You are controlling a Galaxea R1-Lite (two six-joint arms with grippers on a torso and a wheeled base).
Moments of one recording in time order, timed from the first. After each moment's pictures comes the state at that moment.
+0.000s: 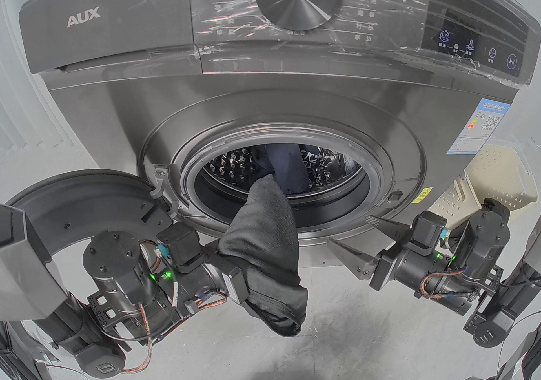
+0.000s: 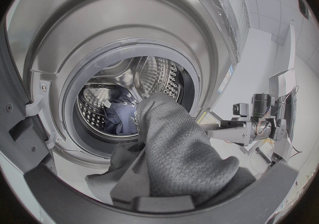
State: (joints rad) left arm -0.74 1.86 -0.32 -1.55 0.05 -0.16; right arm 0.65 1.84 -0.28 -1.55 0.06 0.19
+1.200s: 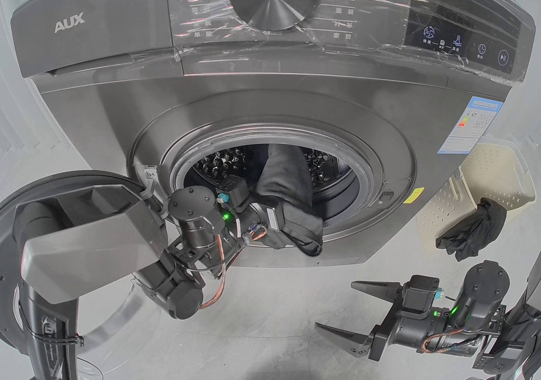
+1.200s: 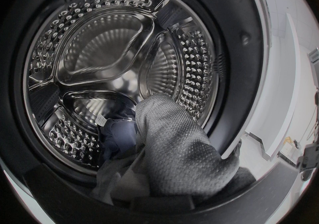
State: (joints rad) left arm -0.62 2.26 -0.90 -1.54 0.03 -0.09; right arm 0.84 1.82 -0.07 -1.55 0.06 0.18
